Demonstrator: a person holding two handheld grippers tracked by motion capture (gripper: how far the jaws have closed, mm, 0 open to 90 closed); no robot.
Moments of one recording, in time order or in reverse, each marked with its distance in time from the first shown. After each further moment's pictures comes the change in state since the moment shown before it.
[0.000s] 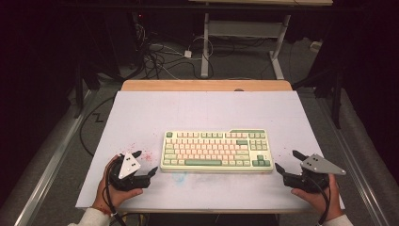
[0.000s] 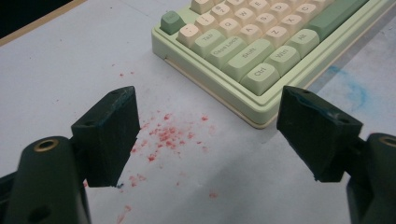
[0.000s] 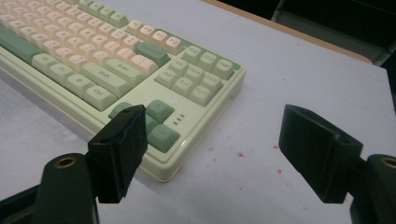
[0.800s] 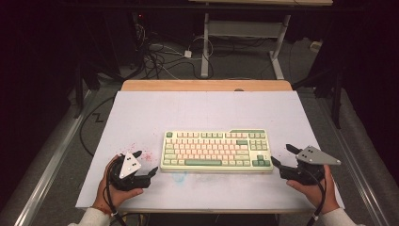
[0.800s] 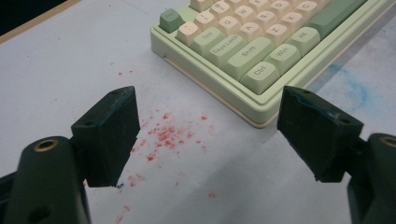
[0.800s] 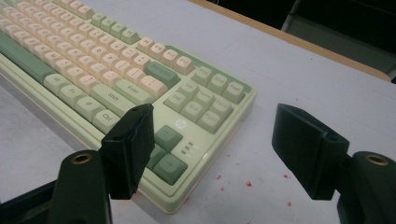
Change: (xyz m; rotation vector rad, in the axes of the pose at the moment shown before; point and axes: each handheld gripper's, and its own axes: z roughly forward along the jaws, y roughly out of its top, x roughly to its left) left arm 0.000 0.001 0.001 0.008 -0.001 0.000; right arm -0.002 0.021 0.011 -0.006 0.047 -0.012
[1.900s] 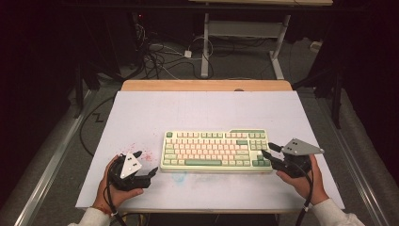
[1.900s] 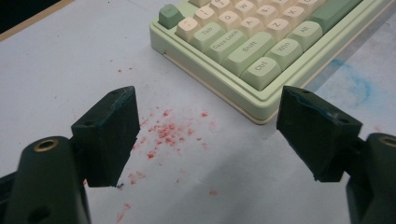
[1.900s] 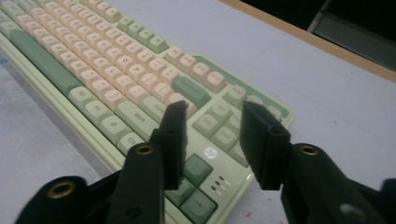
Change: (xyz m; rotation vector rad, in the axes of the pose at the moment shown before) left arm 0.000 0.000 0.001 0.016 0.003 0.011; right arm 0.012 0.024 0.025 0.044 0.094 -0.047
